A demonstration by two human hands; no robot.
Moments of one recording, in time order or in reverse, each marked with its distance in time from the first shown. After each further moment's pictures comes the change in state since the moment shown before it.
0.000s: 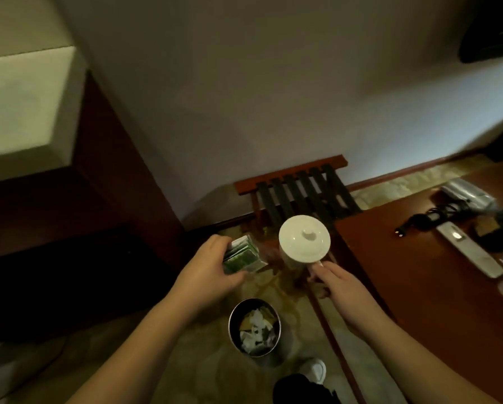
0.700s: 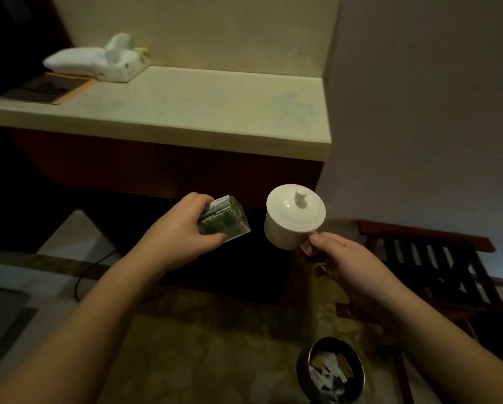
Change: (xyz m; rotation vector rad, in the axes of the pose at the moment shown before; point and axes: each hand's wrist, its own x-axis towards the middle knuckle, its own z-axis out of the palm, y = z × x) left_hand -0.240 -0.198 -0.256 0.017 0.409 -0.239; right_hand -0.102 -0.202 0.285 -0.043 -0.495 -0.297
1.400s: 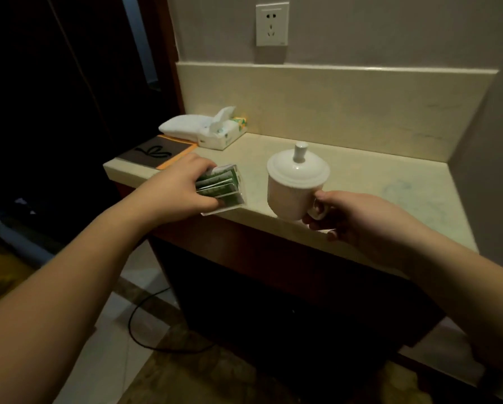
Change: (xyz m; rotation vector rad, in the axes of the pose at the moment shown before) left_hand 0.131 -0.091 -0.190 0.309 0.259 -0.132; right_hand 0.201 -0.206 0.087 0.028 -0.281 -0.194
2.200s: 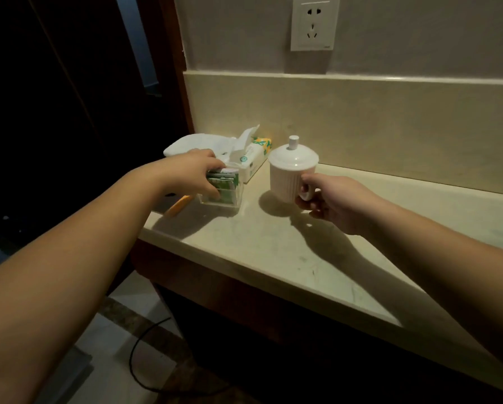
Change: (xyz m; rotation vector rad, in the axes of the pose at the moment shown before) left_hand 0.208 -0.152 -0.005 0.281 -0.294 0.066; right_hand 0.234 -0.040 0.061 -0.008 0.131 0.060
